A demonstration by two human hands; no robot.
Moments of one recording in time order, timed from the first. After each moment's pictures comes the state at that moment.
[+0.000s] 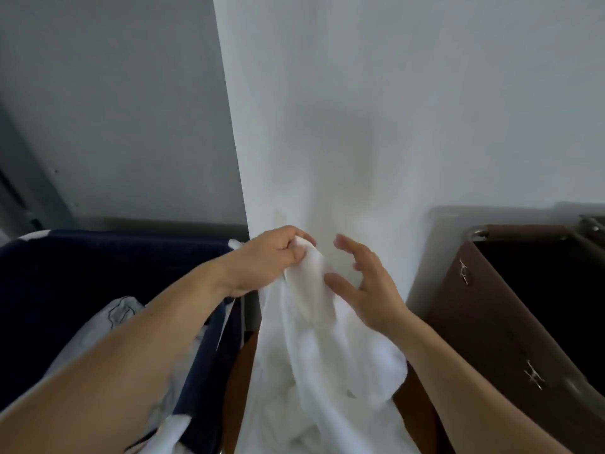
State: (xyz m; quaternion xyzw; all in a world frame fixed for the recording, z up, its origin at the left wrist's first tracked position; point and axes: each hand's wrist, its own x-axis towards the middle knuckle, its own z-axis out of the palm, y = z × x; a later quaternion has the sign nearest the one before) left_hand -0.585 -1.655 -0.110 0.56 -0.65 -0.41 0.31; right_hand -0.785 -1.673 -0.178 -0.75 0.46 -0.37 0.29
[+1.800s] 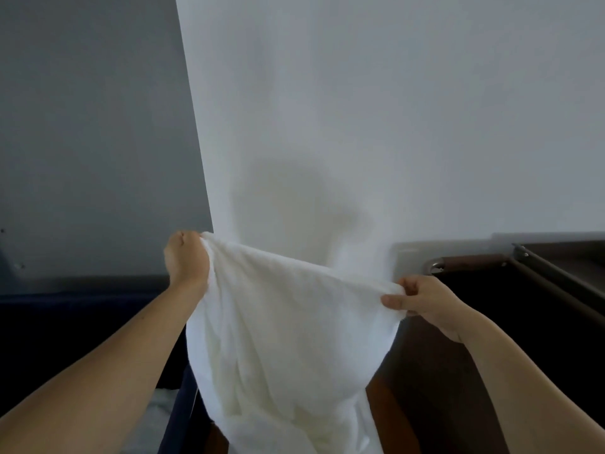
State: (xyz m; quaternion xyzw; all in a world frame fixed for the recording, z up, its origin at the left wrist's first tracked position) left_hand -0.513 -1.753 -0.111 0.65 -0.35 -0.17 0.66; right_hand -0.898 -1.701 -0.131 -0.63 0.56 -0.34 0.41
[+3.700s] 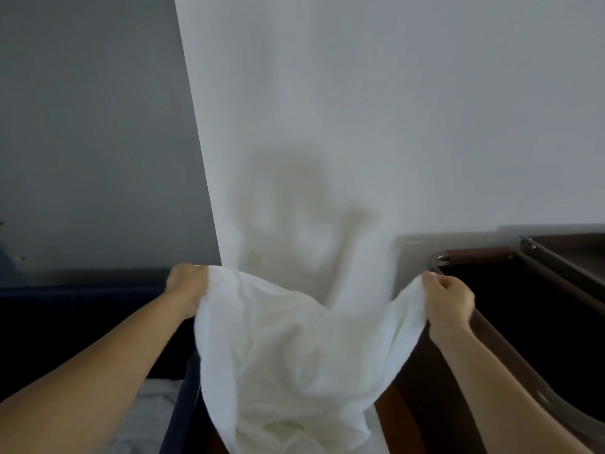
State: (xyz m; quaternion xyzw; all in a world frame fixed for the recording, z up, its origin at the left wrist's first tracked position) left_hand -0.503 -1.733 -0.144 0.74 -0.32 -0.32 0.49; right_hand -0.882 -1.717 -0.172 -0.33 0.69 -0.59 0.26
